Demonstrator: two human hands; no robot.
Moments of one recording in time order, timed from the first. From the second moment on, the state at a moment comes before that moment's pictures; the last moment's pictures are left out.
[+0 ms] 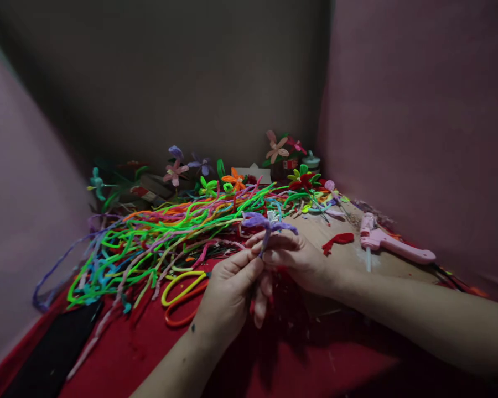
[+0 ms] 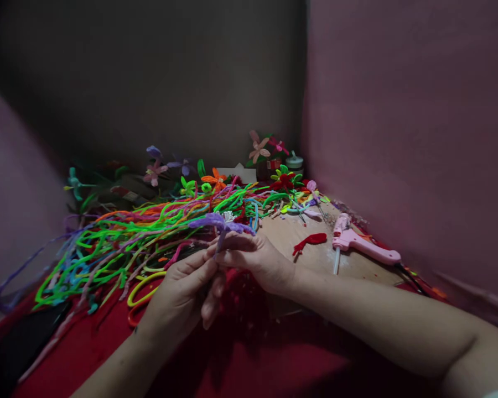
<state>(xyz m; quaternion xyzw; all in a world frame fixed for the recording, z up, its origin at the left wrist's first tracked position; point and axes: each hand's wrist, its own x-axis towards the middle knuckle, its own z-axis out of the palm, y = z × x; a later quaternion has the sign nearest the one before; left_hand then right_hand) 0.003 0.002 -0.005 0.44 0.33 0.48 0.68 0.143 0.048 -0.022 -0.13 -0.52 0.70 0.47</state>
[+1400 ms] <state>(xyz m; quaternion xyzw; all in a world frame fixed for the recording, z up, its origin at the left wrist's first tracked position) 0.006 0.012 -0.003 0.53 0.47 0.51 0.48 0.137 0.045 -0.023 -0.21 -0.51 0.66 0.51</state>
